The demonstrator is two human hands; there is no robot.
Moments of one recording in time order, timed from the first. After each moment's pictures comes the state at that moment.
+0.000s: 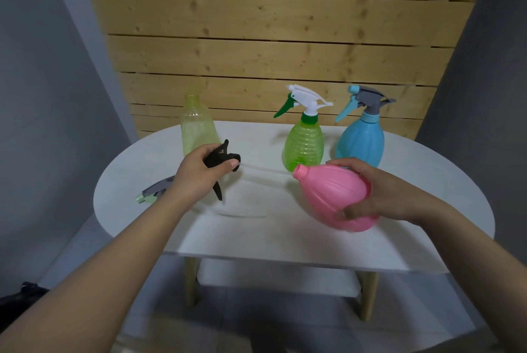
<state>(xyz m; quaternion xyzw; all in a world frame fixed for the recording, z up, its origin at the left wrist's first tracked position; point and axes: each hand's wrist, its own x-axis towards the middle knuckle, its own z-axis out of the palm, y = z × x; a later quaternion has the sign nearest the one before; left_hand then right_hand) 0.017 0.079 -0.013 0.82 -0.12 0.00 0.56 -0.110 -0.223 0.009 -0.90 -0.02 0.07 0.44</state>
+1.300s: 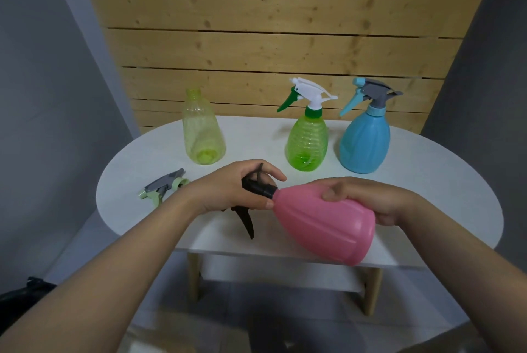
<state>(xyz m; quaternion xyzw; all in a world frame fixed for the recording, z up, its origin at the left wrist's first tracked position) -0.016 0.059 0.011 0.75 -0.35 -0.28 0.48 -0.101 -0.187 0.006 -0.74 -0.02 0.28 0.61</state>
